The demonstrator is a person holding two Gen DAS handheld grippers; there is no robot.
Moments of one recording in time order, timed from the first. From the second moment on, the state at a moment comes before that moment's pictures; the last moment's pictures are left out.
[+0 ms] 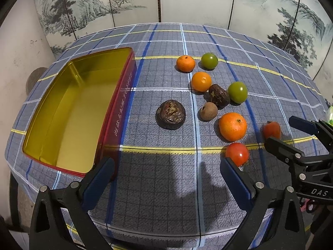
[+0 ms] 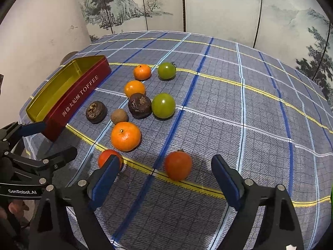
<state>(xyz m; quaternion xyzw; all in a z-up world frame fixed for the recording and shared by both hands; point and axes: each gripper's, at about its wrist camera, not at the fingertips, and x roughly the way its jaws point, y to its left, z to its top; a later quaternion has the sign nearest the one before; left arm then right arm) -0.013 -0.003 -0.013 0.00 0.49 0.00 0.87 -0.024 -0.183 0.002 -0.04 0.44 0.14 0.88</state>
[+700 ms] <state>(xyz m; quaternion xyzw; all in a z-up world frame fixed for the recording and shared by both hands) -0.015 -0.012 -0.016 0.00 0.49 -0.02 0.87 -0.015 -0.190 -0.017 -0.02 0.47 0.14 0.87</state>
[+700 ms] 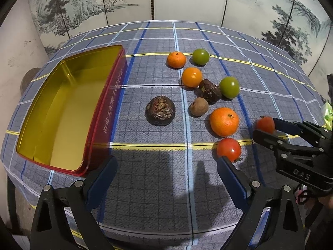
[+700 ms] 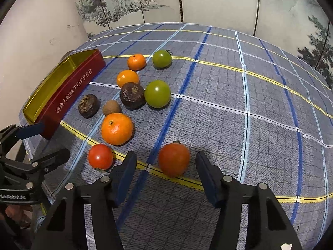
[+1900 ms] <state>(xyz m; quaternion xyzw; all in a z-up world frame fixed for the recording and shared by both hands) 0.001 -0.043 -0.030 -0.03 0.54 -0.08 0.84 -0.003 -0.232 -0.024 -0.01 0.47 0.10 0.88</state>
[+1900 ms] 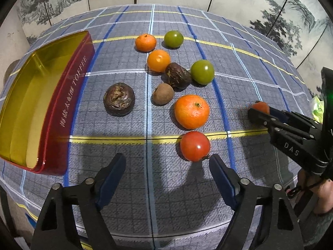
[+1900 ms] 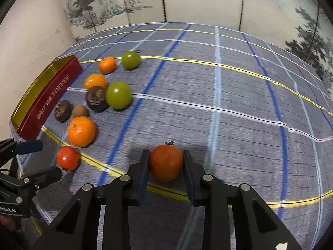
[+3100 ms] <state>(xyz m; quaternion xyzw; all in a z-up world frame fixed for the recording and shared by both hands) 0.017 -0.044 -0.024 -0.07 0.55 -0.10 0.83 -0.006 -0.245 -0.025 0.01 0.46 0.09 0.88</state>
